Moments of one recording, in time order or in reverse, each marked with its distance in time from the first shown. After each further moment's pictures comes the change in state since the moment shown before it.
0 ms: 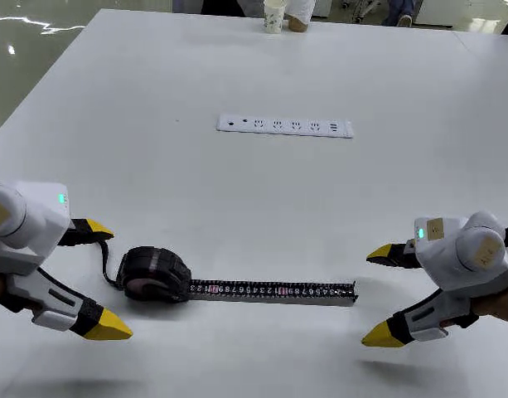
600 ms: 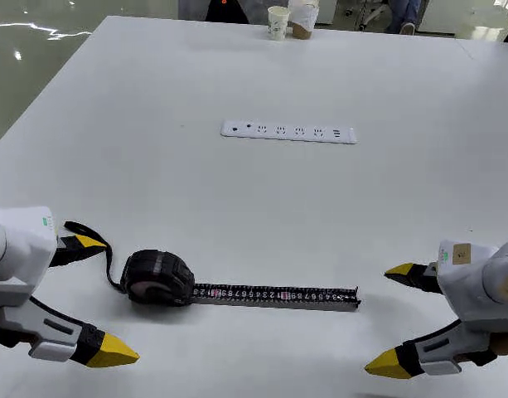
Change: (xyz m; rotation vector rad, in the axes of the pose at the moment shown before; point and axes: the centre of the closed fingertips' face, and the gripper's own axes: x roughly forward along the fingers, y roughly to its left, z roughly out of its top) left arm -0.007 -0.019 -0.003 -0.081 -0.089 0.064; right arm -0.007 0.020 -0.004 0.137 -0.064 -0.063
